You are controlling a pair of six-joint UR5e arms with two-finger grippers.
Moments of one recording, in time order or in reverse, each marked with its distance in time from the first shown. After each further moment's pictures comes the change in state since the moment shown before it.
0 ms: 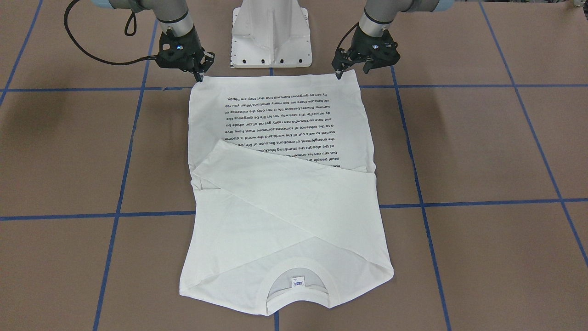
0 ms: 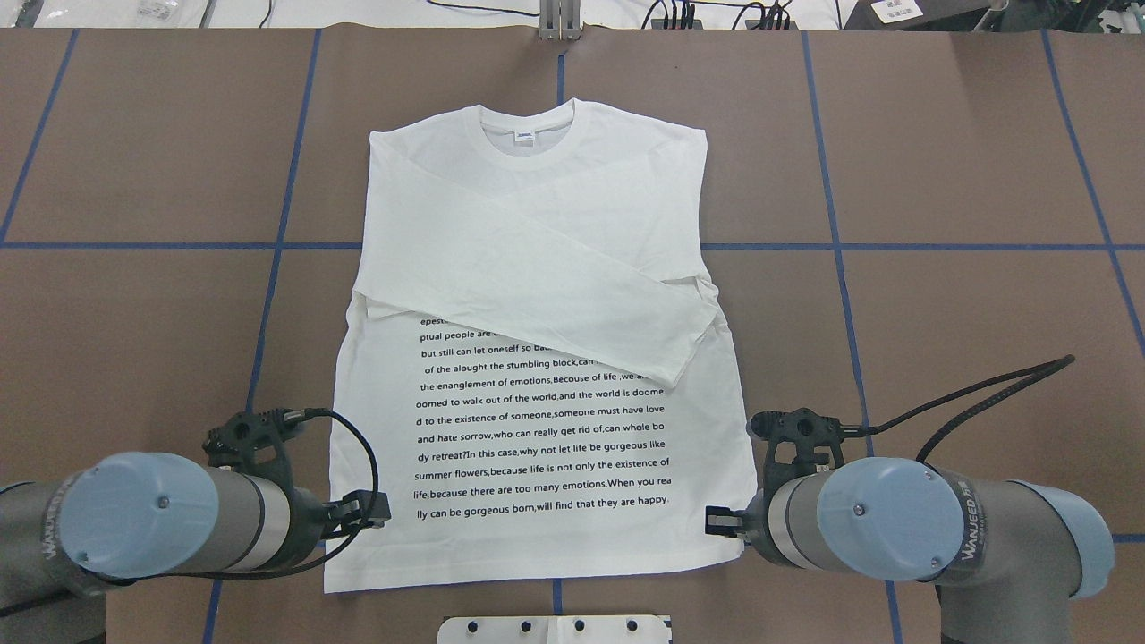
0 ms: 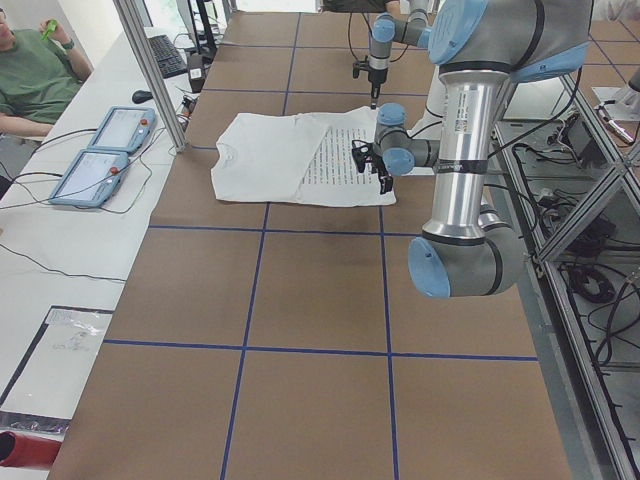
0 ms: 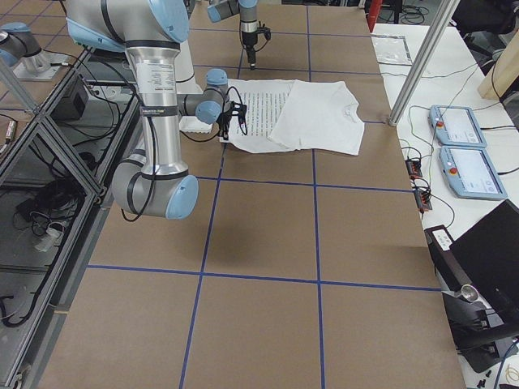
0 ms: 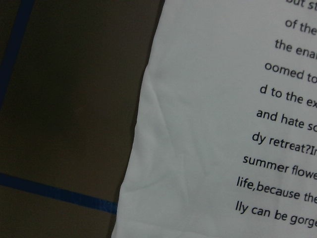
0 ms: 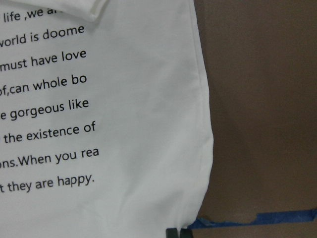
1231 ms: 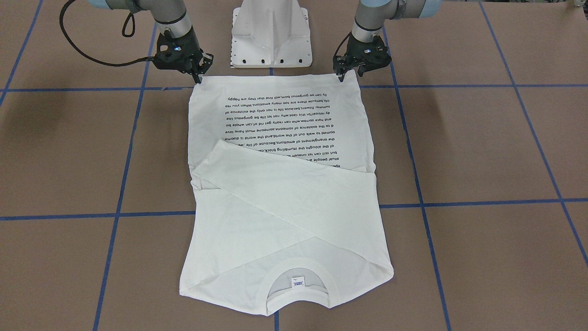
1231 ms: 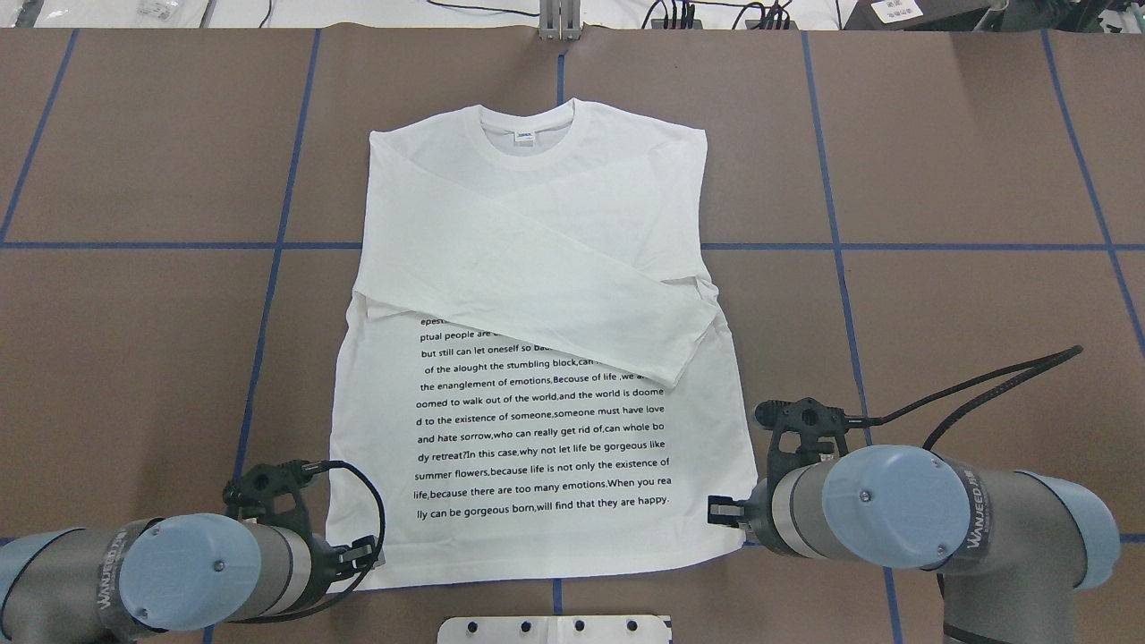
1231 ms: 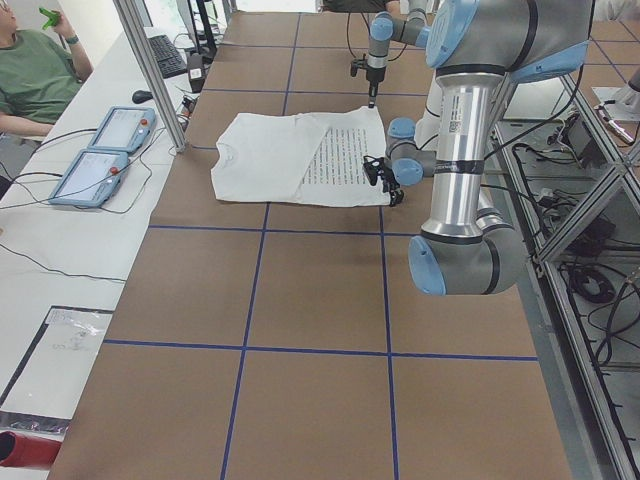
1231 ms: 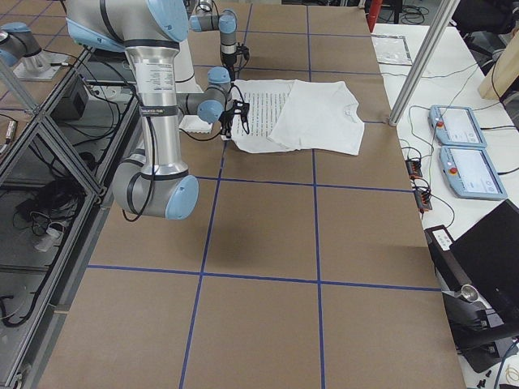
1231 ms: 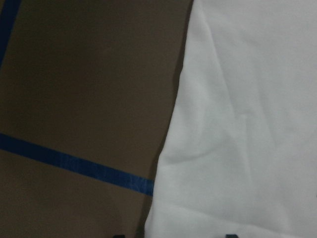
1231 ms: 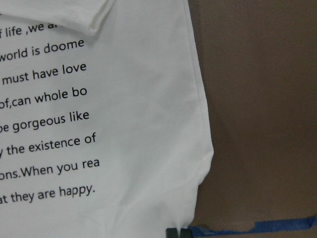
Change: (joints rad) left arm 0.080 -0.001 0.072 -0.004 0.062 -0.043; right arm 0.021 0.000 0.003 0.001 0.009 -0.002
